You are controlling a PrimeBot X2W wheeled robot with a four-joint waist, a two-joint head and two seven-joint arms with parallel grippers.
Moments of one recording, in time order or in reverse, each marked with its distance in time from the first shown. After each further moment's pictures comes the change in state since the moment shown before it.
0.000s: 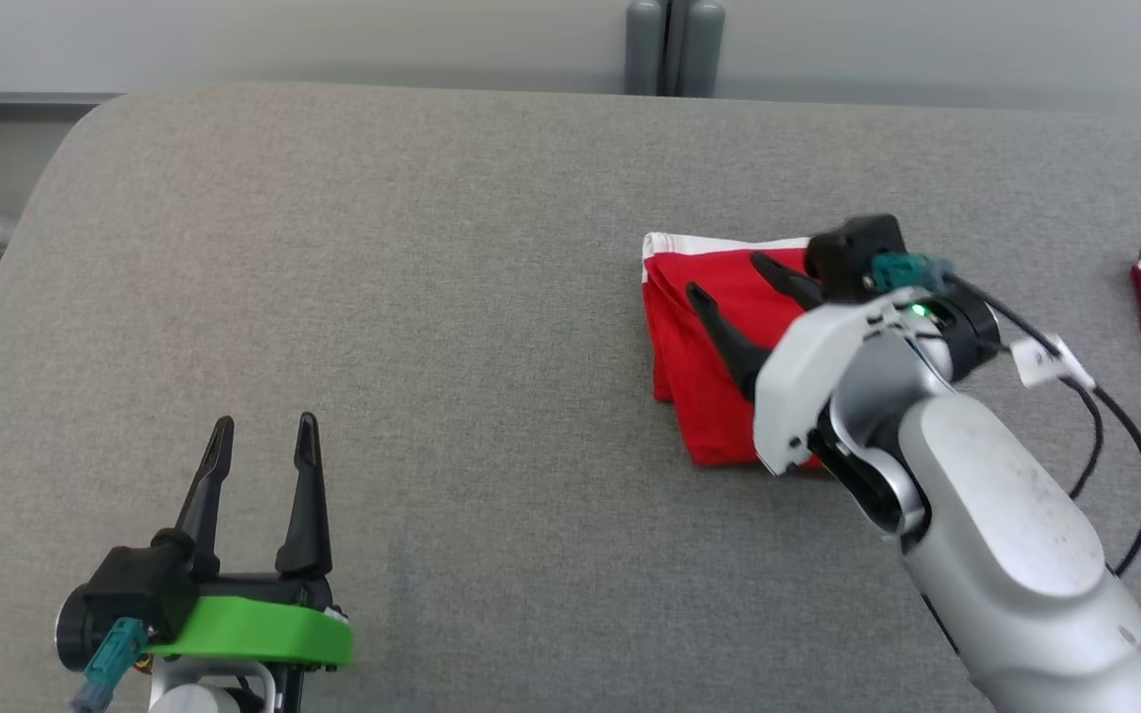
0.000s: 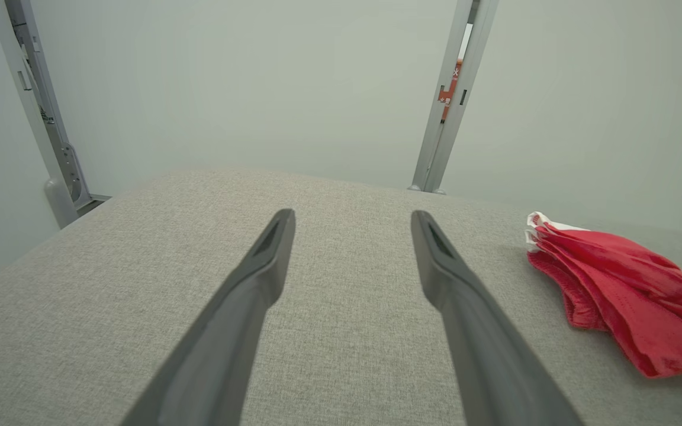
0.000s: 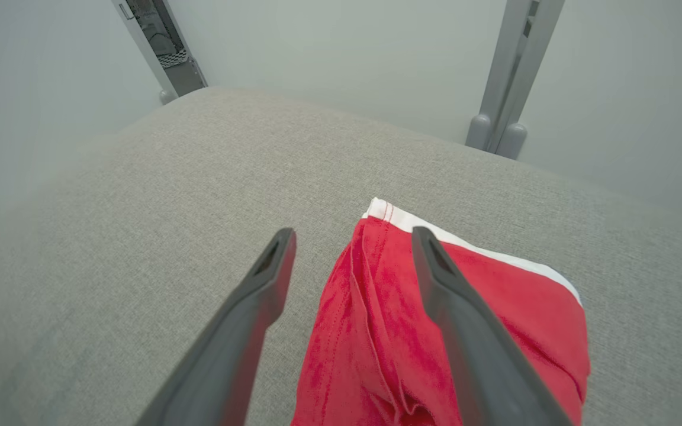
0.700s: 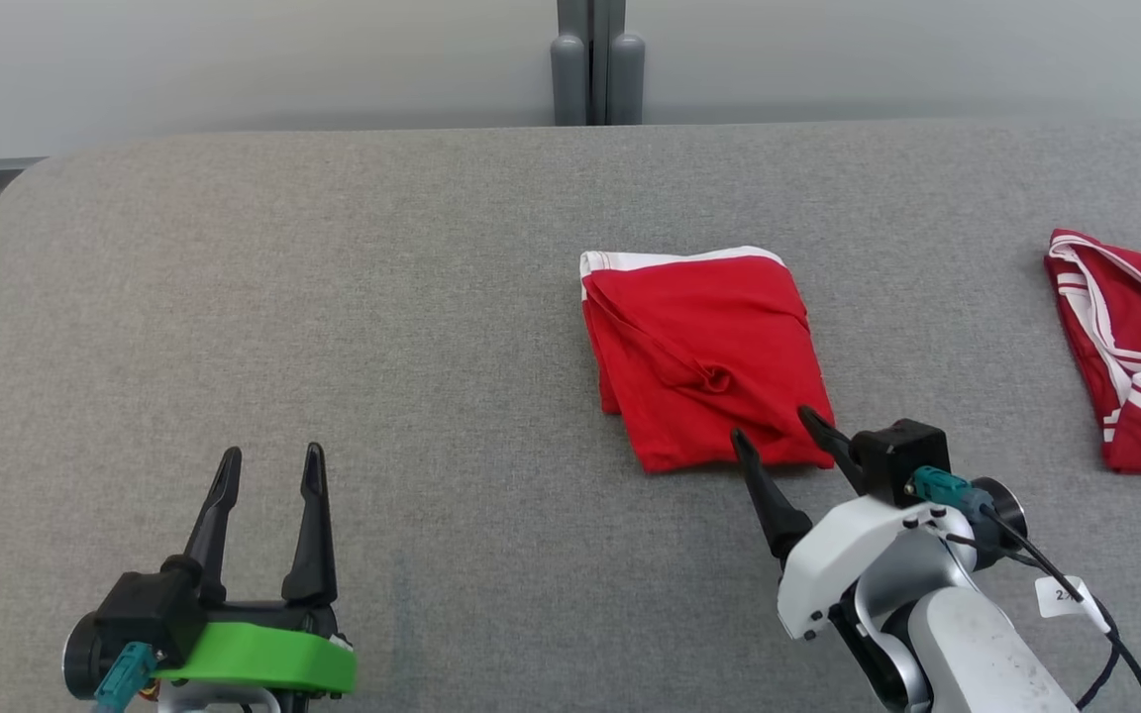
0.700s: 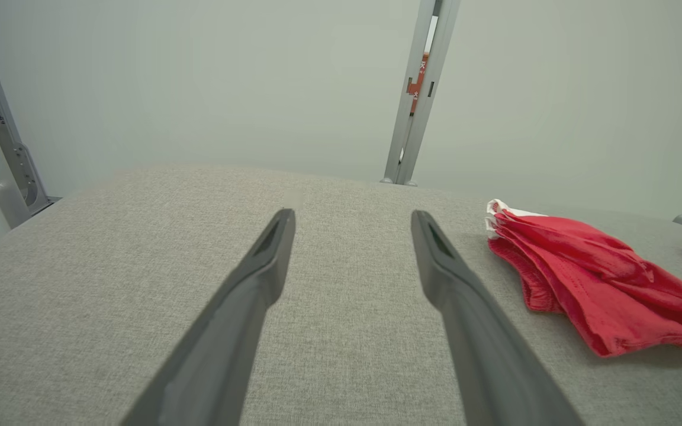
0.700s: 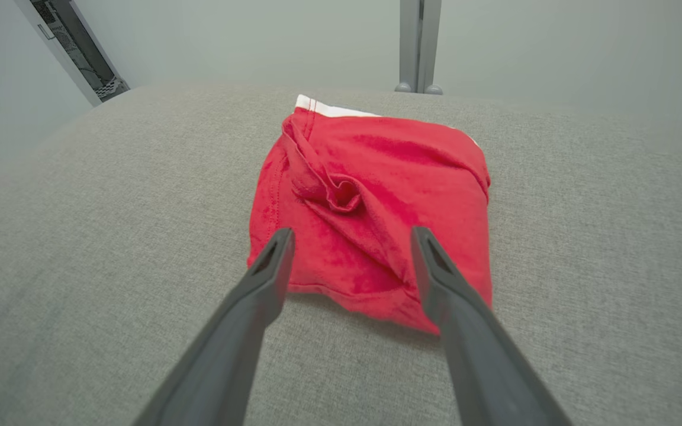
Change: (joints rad) left arm 0.048 0.000 -0.002 -0.002 0.003 0.000 0.000; right arm 0.403 0.088 -0.150 -0.132 -0.192 -0.001 -0.217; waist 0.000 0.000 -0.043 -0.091
